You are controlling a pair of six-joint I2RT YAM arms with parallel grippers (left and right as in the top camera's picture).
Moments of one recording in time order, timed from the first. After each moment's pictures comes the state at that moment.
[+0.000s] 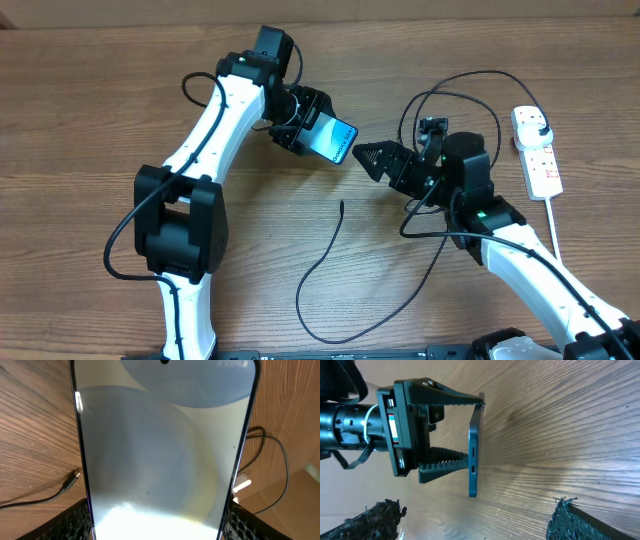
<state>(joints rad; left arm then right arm) -0.31 2.15 1.85 -1.01 0.53 -1.33 0.31 1.34 0.69 0.12 -0.48 0.83</state>
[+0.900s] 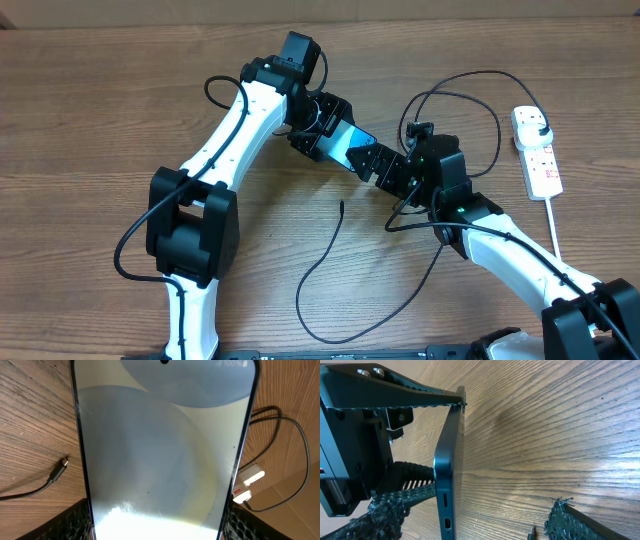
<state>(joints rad) -0.39 2.15 1.85 -1.00 0.51 -1.36 0.36 1.47 0.69 0.17 -0.37 0.85</state>
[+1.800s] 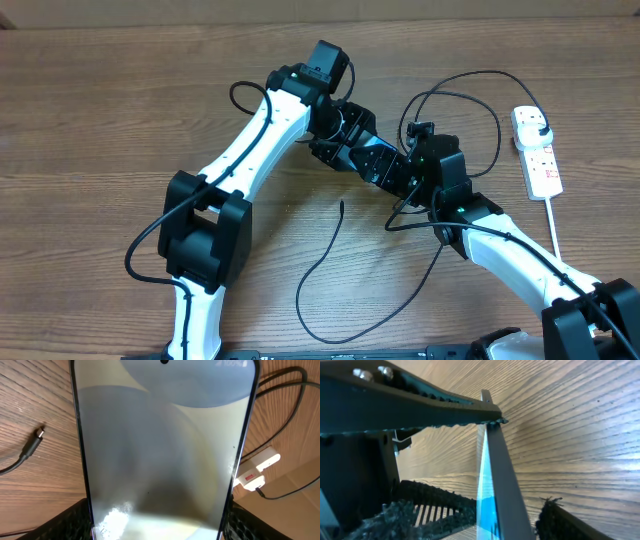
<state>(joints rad) -0.48 2.15 1.85 -0.98 0.52 -1.42 0.36 1.47 0.69 0.17 -0.36 0.85</state>
